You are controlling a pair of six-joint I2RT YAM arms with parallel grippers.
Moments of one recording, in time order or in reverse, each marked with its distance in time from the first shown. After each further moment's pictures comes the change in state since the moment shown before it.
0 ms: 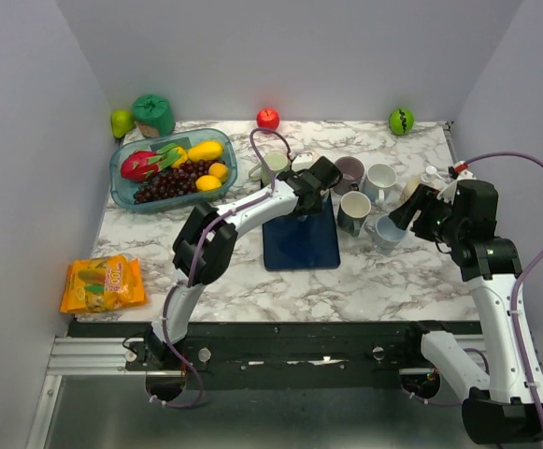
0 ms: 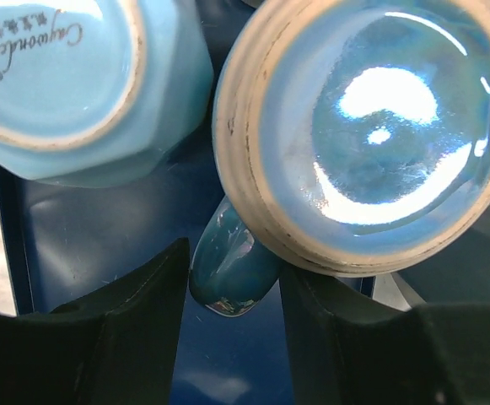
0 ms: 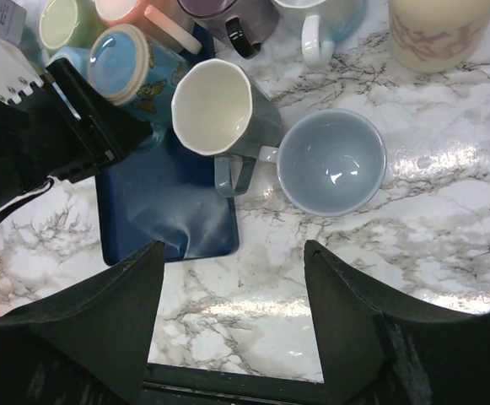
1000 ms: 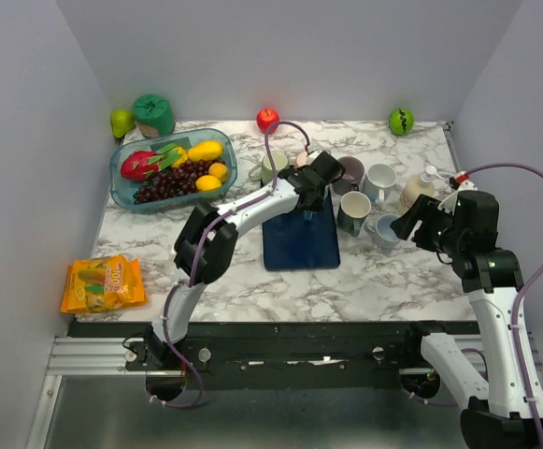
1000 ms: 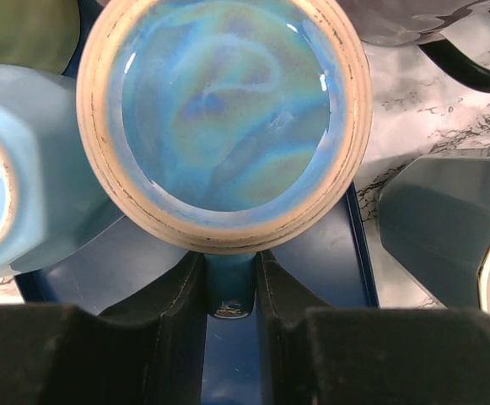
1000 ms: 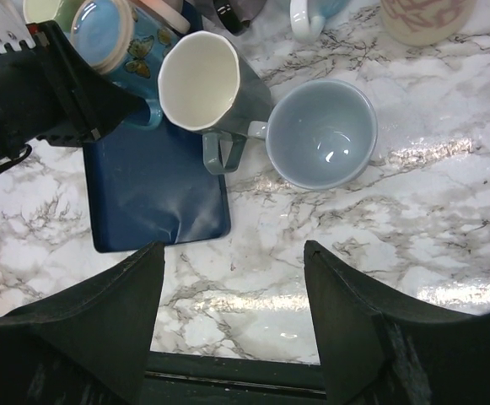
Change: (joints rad) left arm -0.001 0.016 0.042 0.078 0.096 0.336; right arm 0.000 -0.073 -0.043 -0.045 0.011 0.000
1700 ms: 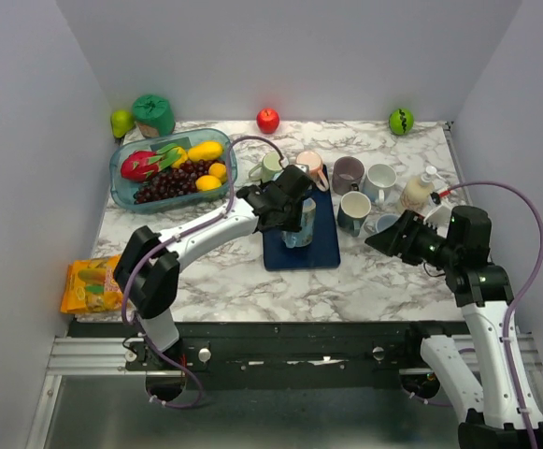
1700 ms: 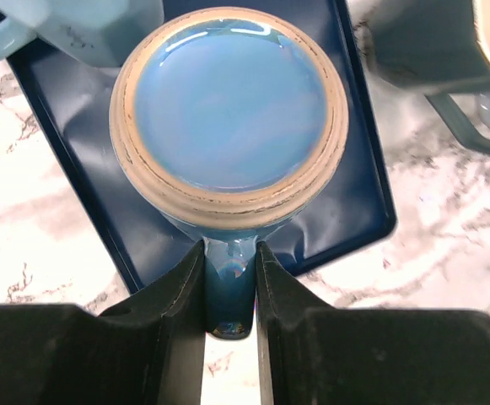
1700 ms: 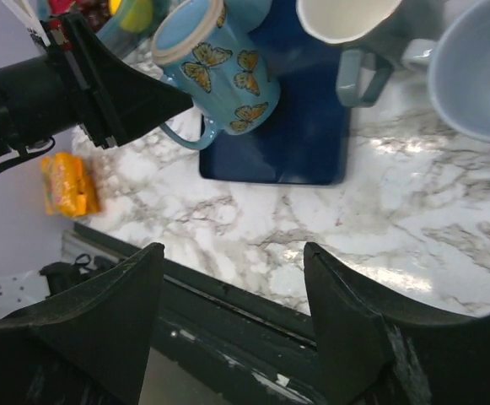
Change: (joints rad) left arm -0.011 -0.433 -0.452 0.048 0.143 -0.019; right arm 0.000 -0.099 -0.143 0.063 -0.369 0.101
